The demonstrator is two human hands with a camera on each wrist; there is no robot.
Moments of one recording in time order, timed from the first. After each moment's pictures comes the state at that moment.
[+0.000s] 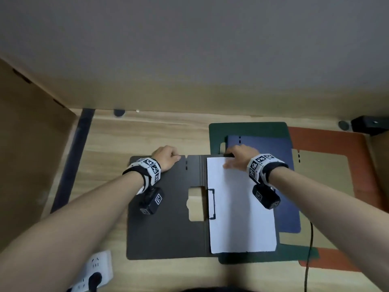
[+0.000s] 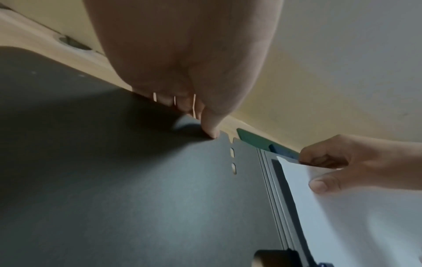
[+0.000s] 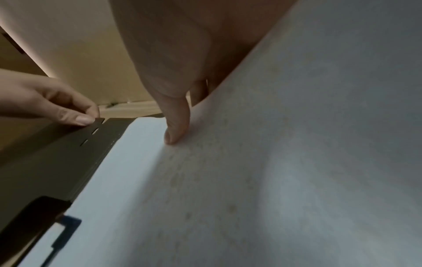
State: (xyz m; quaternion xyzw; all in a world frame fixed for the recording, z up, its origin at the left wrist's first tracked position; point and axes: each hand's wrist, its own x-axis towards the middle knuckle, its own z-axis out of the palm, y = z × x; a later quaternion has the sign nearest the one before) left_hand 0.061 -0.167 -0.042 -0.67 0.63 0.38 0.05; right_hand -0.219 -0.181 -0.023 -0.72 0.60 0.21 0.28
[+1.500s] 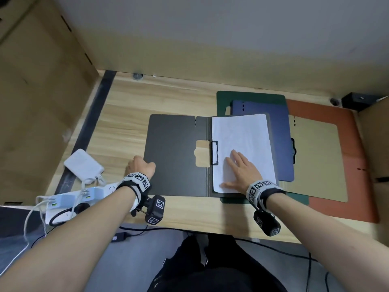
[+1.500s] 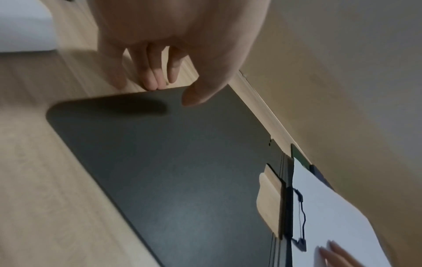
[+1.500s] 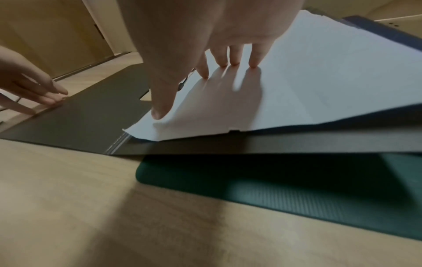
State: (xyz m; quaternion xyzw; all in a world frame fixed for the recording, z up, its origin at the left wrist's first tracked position) left_hand 0.124 0.068 -0.080 -0.89 0.34 0.31 -0.07; right_hand -0.220 0.060 -0.069 -0.79 0.57 0.14 0.18
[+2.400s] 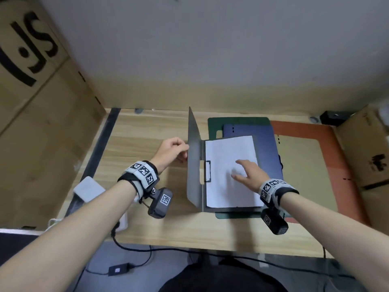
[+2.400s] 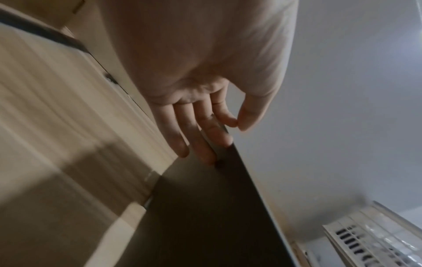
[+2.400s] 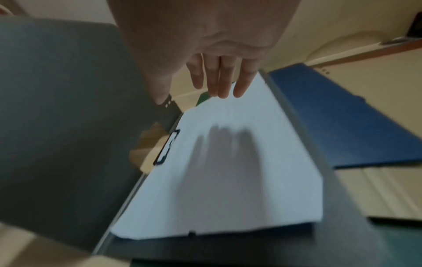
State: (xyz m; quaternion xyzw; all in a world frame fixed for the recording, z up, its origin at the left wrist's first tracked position) left_hand 0.036 0.024 0.101 -0.59 0.48 0.57 -0.33; right_hand -0.271 0.036 0.004 -0.72 0.62 0.00 0.30
